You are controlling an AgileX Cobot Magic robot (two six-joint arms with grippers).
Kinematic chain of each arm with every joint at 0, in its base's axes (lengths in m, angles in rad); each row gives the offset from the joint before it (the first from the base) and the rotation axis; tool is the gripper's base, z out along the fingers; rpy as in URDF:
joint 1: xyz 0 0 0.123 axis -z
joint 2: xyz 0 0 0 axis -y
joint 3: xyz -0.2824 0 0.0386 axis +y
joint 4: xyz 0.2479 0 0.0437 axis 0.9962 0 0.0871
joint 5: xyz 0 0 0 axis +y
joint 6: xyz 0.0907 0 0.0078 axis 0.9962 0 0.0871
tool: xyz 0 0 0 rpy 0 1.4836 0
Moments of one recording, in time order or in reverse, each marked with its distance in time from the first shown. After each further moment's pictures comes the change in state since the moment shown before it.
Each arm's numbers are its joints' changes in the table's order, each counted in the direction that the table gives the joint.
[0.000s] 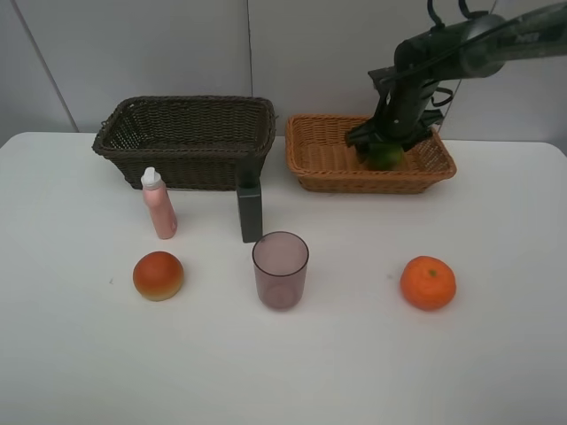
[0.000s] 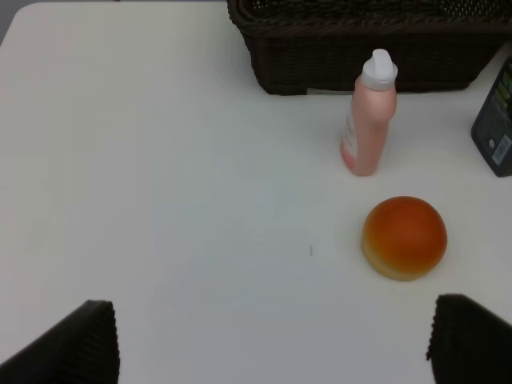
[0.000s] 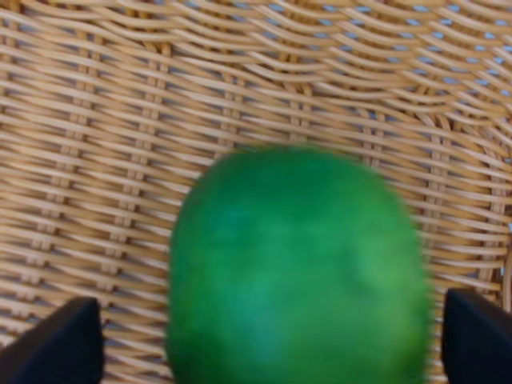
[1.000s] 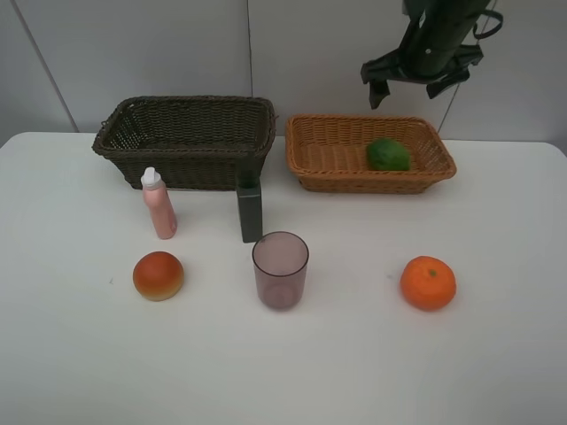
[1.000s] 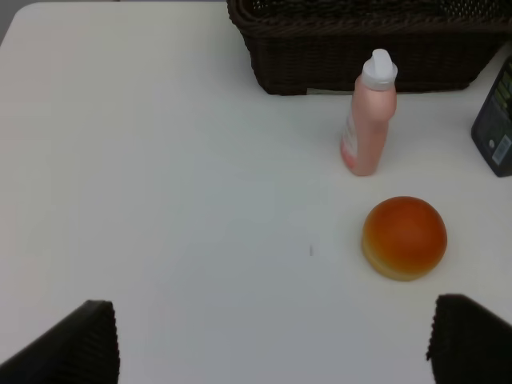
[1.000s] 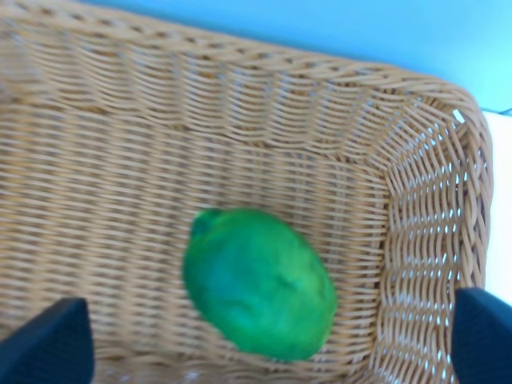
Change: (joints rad) left arm 0.000 0.000 0.000 0.000 0.000 0.000; right arm -0.011 0.276 0.005 0.056 0.149 0.000
